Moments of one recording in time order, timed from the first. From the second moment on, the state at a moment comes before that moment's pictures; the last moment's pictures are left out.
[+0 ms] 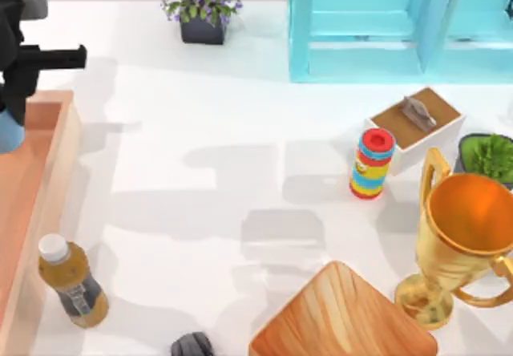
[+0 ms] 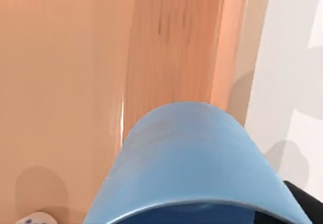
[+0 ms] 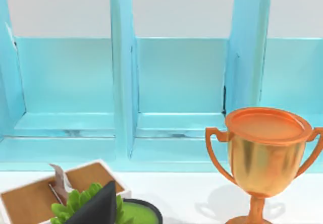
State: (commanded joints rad) left arm -0.08 1.90 1.71 -1.37 -0.02 -0.14; right arm 0.00 0.00 0.00 0.00 0.00 0.00
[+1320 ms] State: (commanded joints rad) left arm 0.20 1.77 1.34 -1.13 -0.02 0.22; right arm 0.00 0.00 0.00 0.00 0.00 0.00
